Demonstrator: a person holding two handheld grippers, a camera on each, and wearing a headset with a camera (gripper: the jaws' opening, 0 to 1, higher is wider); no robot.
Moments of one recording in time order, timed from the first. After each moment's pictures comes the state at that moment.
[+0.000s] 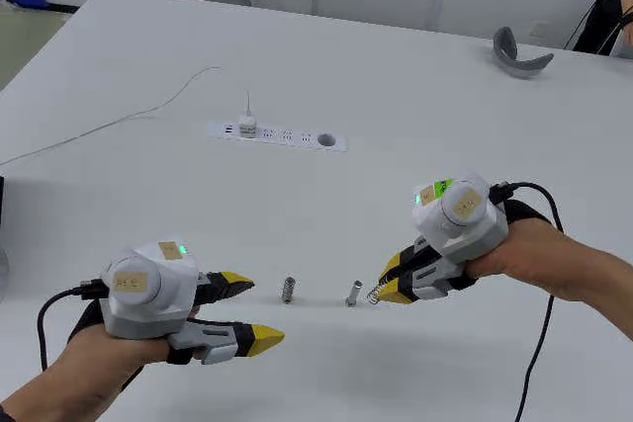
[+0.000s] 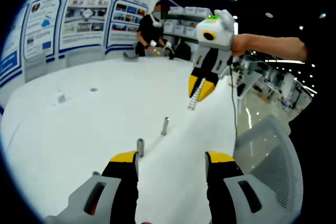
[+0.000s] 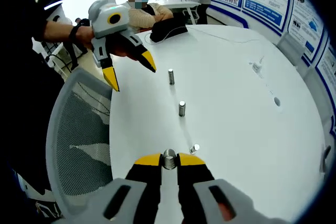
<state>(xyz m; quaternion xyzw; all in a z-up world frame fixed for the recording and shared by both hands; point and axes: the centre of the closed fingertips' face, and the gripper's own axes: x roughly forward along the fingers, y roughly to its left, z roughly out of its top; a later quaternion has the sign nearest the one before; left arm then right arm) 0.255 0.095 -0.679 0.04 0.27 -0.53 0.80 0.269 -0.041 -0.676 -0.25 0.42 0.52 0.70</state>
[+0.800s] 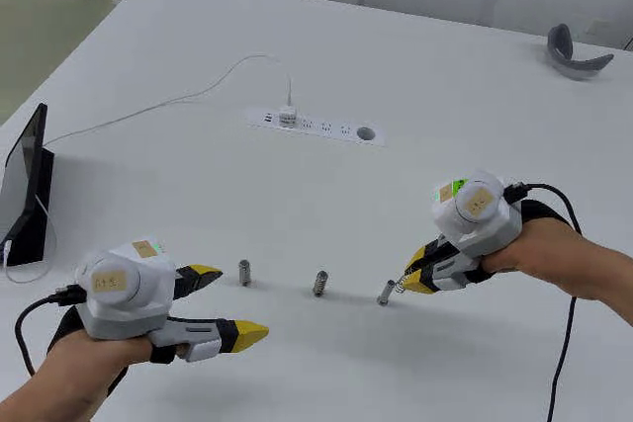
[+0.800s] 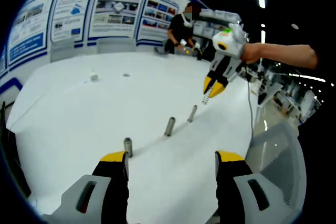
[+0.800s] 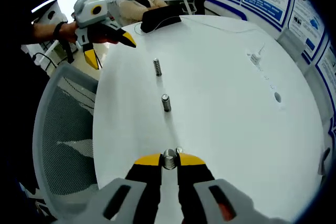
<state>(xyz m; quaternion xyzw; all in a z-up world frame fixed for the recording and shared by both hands) 0.262 0.162 -0.698 0.01 0.30 -0.43 0.85 0.302 -0.041 -0.710 -0.28 0.44 0.51 0.69</state>
